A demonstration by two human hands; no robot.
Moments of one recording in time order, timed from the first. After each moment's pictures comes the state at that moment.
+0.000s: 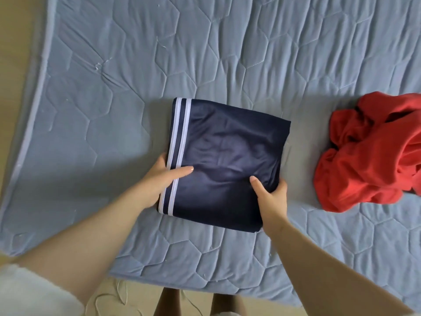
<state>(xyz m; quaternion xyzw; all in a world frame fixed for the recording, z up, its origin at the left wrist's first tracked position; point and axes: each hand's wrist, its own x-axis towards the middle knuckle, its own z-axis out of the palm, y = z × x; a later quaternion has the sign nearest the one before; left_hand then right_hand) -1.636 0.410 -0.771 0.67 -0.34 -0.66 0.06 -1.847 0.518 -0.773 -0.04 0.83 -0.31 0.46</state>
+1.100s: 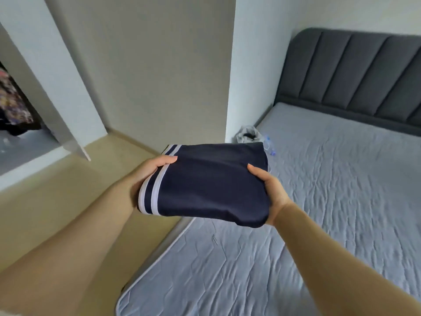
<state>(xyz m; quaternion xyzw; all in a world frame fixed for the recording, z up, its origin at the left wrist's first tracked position) -1.467 0.351 -0.248 0.59 -0.26 -0.65 0.39 -1.721 0.332 -0.277 -0.23 0.46 -0.34 0.79</state>
